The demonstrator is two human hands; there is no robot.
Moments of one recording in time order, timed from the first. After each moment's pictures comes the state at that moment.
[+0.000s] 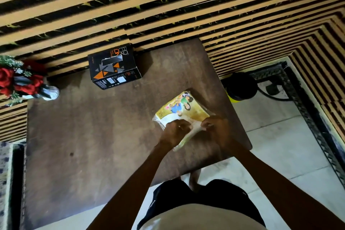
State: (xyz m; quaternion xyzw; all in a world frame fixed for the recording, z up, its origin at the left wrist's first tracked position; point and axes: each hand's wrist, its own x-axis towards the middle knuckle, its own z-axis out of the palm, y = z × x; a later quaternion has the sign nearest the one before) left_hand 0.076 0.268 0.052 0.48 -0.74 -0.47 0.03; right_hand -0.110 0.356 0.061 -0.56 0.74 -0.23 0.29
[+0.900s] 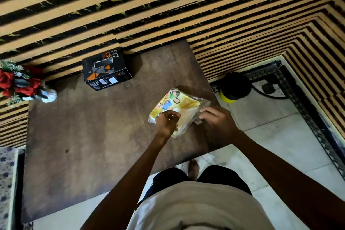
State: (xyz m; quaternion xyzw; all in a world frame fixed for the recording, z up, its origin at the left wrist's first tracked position) left_hand 0.035 0.303 0.091 0.59 -0.58 -0.54 0.18; right_hand -0.164 0.394 0.079 -0.73 0.63 -0.27 -0.02
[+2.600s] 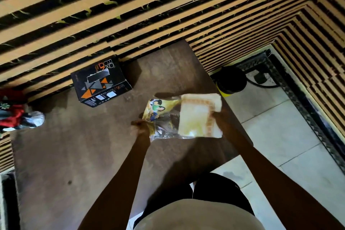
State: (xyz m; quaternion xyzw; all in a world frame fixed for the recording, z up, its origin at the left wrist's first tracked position) left_hand 0.124 0.162 0.016 0.75 -0.33 -0.55 0.15; right_hand -0.114 0.312 0.098 -0.15 0.80 -0.39 0.44
